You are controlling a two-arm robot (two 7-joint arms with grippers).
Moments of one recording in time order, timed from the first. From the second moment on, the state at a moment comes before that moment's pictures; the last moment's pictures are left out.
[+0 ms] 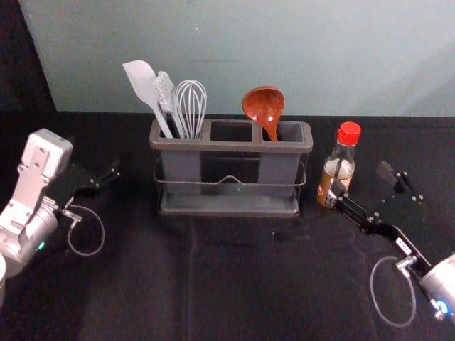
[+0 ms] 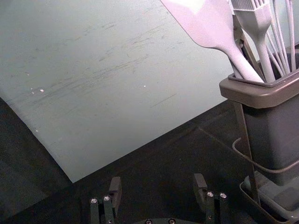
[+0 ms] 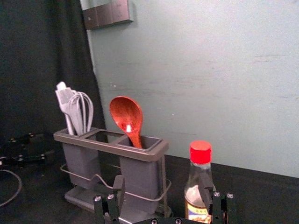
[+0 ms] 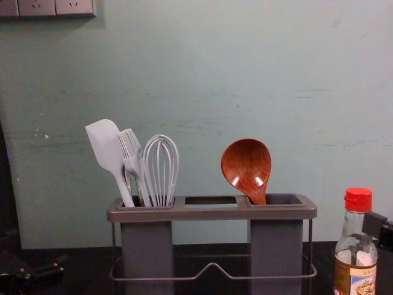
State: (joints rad) left arm -0.20 0.60 0.45 -1.41 -0.25 -0.12 0.03; right arm -0.21 0.43 -0.12 -1.84 0.40 -0.12 0.27
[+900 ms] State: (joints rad) left arm -0.20 0.60 0.45 -1.41 -0.25 -0.12 0.03; right arm -0.24 0.37 -0.12 -1.79 0.30 -0.20 0.22
